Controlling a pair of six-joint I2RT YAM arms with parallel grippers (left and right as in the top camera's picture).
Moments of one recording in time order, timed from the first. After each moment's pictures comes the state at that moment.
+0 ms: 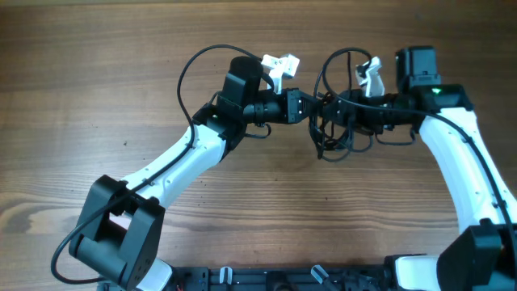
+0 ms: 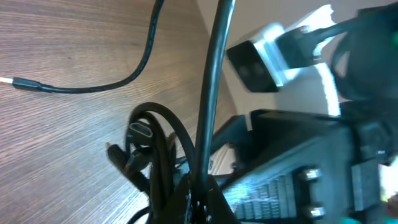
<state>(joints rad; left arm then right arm) -0.53 1.71 1.09 0.17 0.77 -0.75 0.06 1.55 1.23 -0.89 -0.73 0.27</state>
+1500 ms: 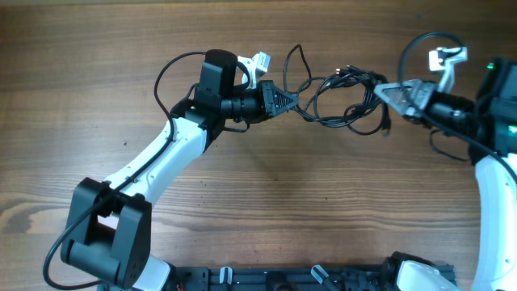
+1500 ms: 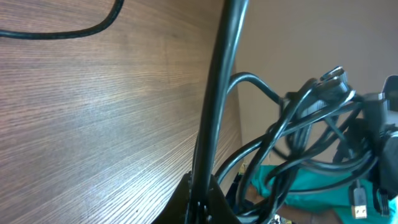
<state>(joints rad) -0.40 1.69 1.10 -0.04 0.82 -0.81 -0.30 1.28 1.18 -0.76 -1.06 0.29</state>
